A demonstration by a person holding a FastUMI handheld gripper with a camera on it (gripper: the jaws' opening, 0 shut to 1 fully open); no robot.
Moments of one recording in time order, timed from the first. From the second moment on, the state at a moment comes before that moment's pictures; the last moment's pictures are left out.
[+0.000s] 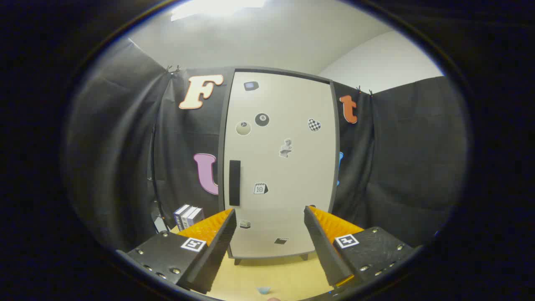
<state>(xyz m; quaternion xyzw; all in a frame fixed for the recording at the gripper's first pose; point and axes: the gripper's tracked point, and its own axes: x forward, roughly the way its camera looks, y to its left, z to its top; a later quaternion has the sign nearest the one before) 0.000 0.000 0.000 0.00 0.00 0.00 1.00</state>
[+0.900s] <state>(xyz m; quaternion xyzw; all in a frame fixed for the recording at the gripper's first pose) 0.034 -0.003 0.000 -0.01 0.01 0.01 1.00</state>
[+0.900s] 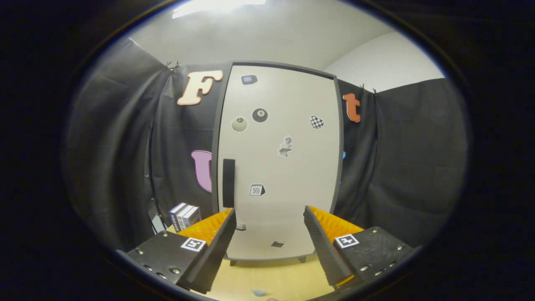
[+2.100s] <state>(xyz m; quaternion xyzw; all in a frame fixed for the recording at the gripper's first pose) 0.200 0.097 -0.021 0.04 0.03 0.06 1.00</state>
